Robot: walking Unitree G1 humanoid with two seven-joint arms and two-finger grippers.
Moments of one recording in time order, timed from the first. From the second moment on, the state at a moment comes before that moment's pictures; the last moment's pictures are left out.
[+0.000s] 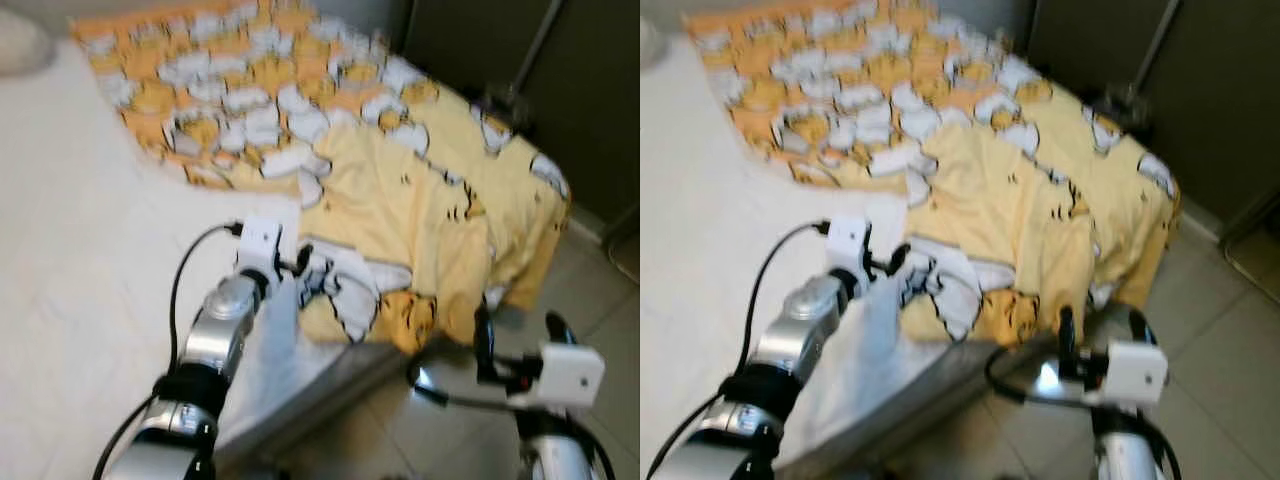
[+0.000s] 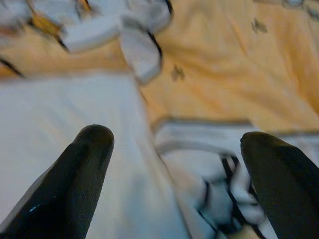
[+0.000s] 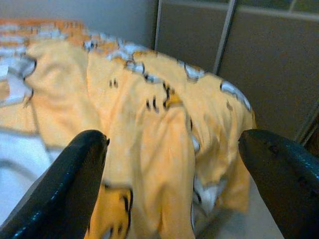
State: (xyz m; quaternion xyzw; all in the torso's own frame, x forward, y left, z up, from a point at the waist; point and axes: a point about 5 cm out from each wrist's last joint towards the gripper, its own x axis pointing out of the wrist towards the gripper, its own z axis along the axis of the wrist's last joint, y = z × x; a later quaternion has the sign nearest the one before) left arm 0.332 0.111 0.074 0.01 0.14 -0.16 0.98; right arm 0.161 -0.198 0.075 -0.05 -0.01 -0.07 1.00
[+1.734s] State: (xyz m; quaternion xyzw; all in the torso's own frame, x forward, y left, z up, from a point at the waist) left arm 0.307 0.101 0.024 -0.16 0.25 -0.24 0.92; right arm 0.132 -0.181 0.082 -0.02 0.05 -0.02 1.00
